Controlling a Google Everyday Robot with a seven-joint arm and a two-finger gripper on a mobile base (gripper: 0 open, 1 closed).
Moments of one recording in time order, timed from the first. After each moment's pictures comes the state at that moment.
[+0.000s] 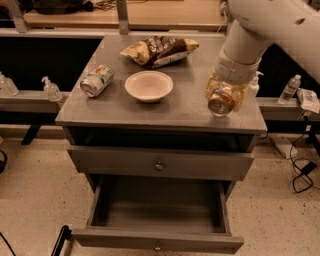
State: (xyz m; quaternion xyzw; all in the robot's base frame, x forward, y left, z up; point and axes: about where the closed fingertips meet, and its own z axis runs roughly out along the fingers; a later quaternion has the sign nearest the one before) arm 0.612 -0.173 0.871 -0.96 0.26 -0.12 0.07
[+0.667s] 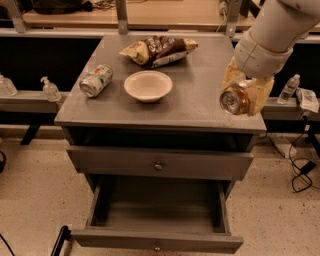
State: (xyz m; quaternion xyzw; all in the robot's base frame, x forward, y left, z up) arm 0.562 -0.195 0.919 -0.89 0.44 -0.08 0.11
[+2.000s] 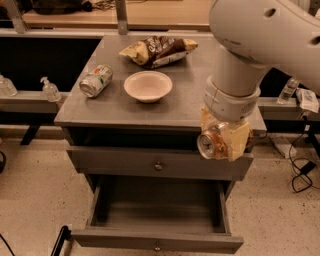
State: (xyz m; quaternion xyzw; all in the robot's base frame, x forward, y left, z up) arm 0.475 -0.137 0.868 -0.87 0.49 -0.04 0.03
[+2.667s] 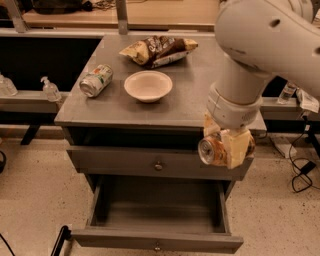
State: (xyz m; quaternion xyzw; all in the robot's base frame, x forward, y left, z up) arm 0.469 -0.143 0.854 -0.85 0.52 -0.02 0.04
